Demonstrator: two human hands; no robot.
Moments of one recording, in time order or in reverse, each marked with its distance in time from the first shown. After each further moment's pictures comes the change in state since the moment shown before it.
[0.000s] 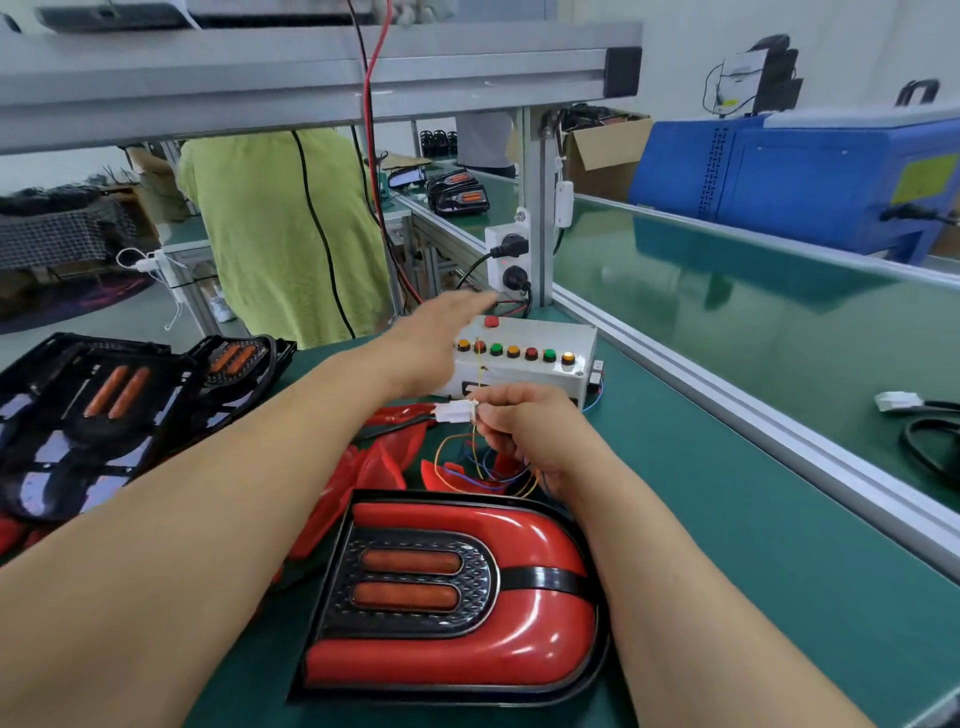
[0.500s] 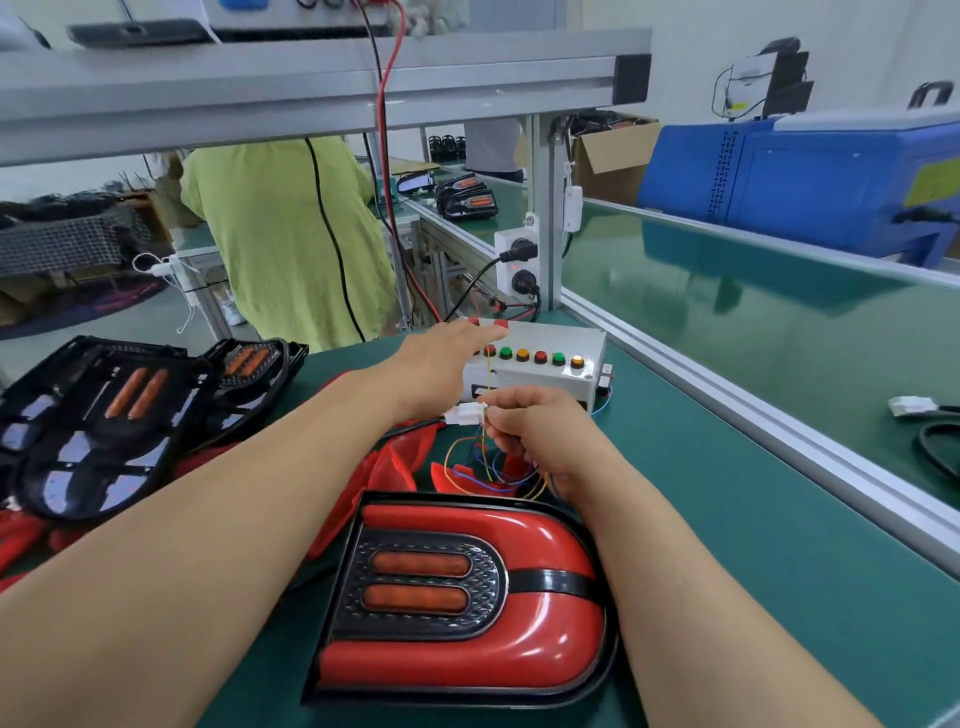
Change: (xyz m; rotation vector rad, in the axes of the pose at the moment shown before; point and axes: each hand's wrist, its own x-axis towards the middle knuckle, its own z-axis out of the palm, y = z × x) left_hand -0.014 0.006 0.007 0.102 -0.037 0.025; right_hand -0.006 -0.006 0.001 -0.012 0.008 0.017
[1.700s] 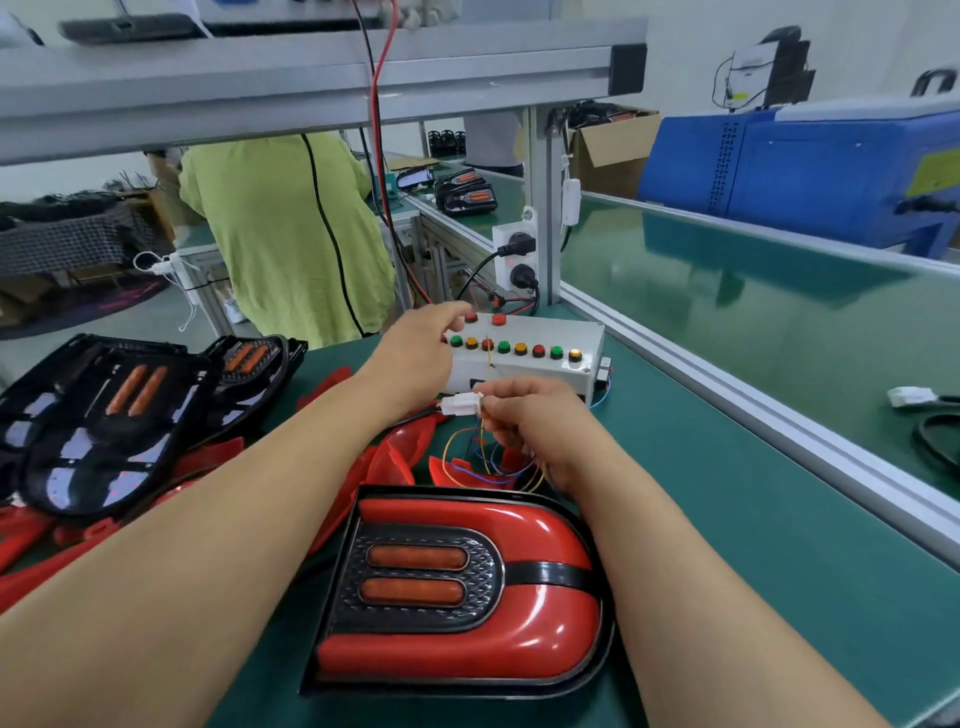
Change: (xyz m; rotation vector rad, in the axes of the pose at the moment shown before) left_hand -0.010 -0.005 0.003 -0.405 0.281 -0.146; right_hand 0.004 0.000 -0.001 0.031 -0.023 0.011
